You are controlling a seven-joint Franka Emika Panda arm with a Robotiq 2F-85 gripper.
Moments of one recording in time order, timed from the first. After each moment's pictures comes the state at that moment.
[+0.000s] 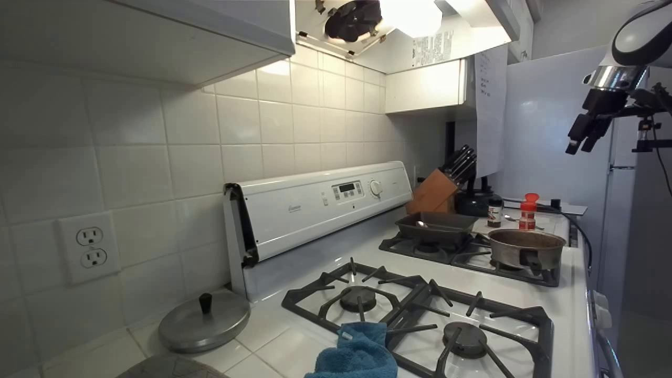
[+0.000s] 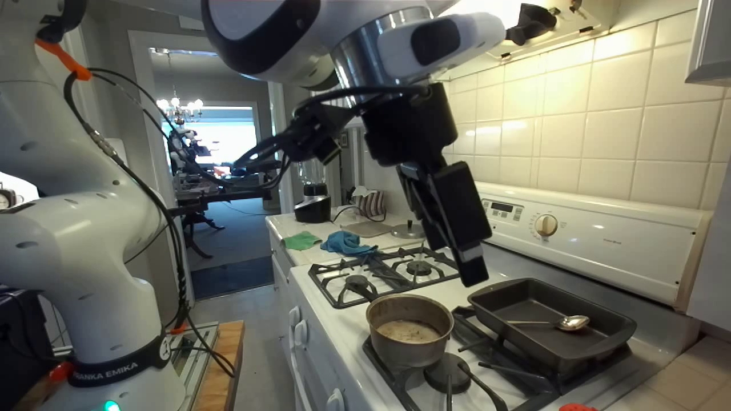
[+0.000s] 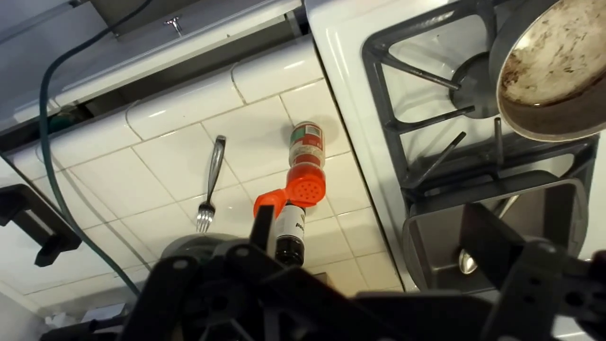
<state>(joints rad) -0.19 -0.37 -0.38 -2.39 -0.08 2.38 -0.34</state>
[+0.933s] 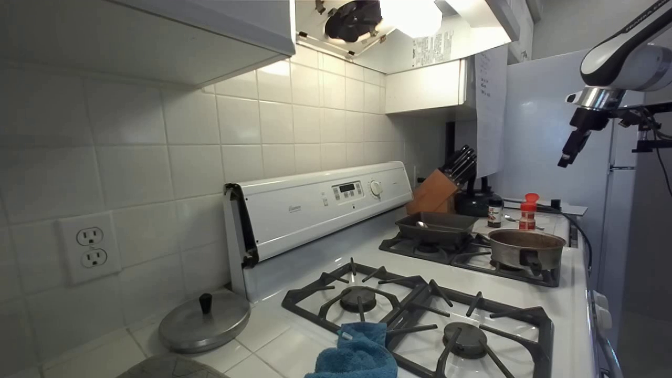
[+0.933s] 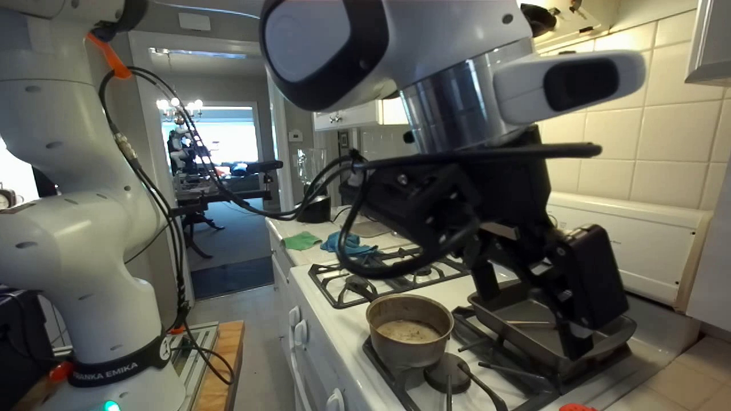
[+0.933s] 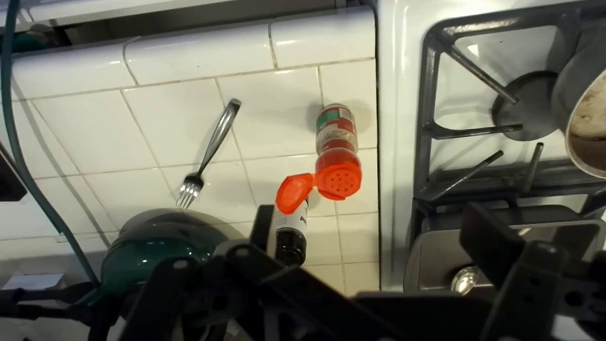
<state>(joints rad) -0.19 -0.11 -0.46 -2.22 0.17 2.41 -0.82</state>
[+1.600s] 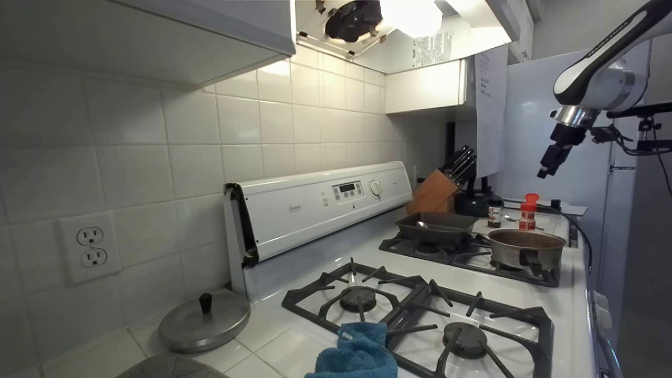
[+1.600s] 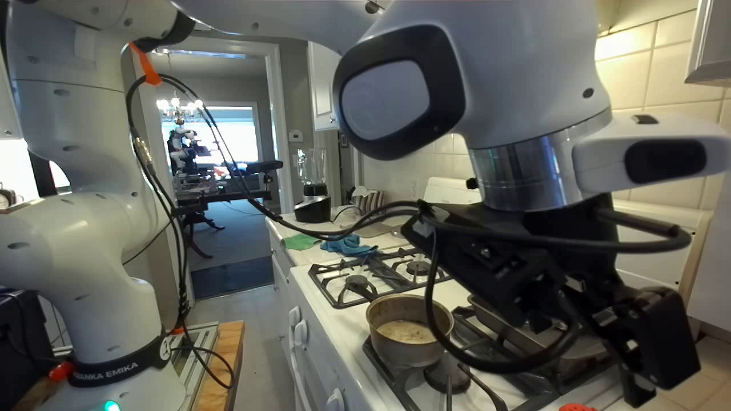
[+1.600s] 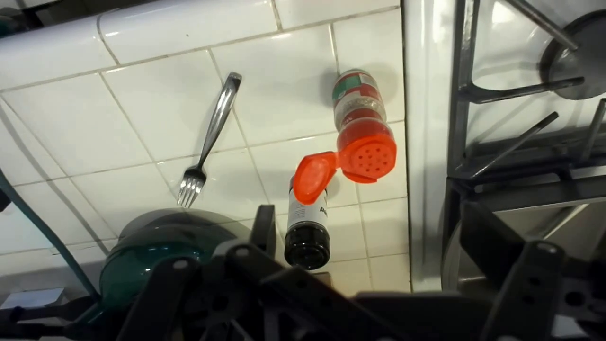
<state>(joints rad) -0.26 0.09 -0.37 -2.11 0.32 2.48 -0.83</state>
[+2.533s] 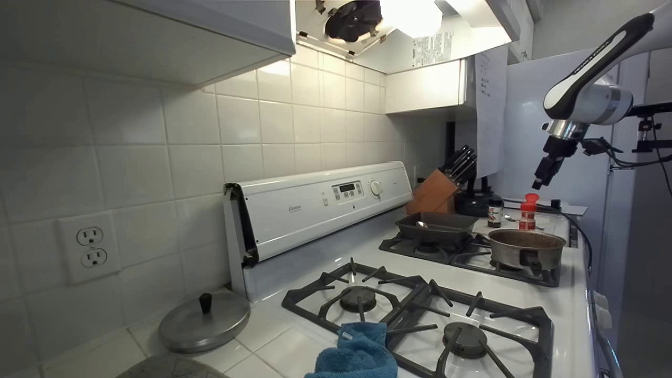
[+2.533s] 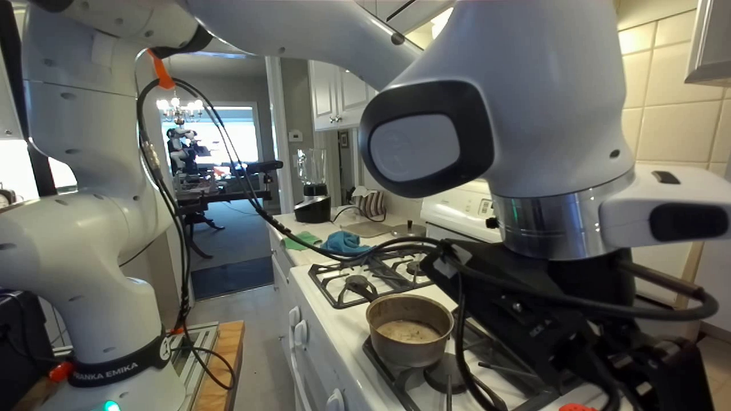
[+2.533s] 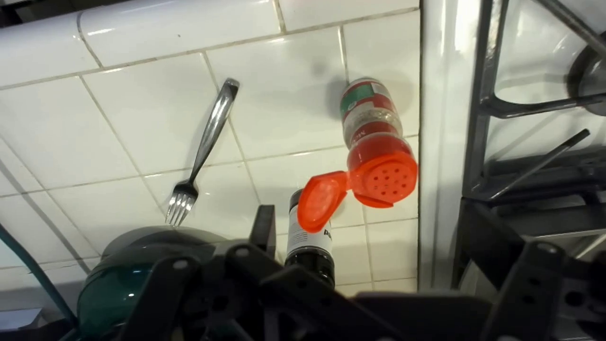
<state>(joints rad) -0.35 0.18 -0.27 -2.07 0.33 2.51 -0.86</state>
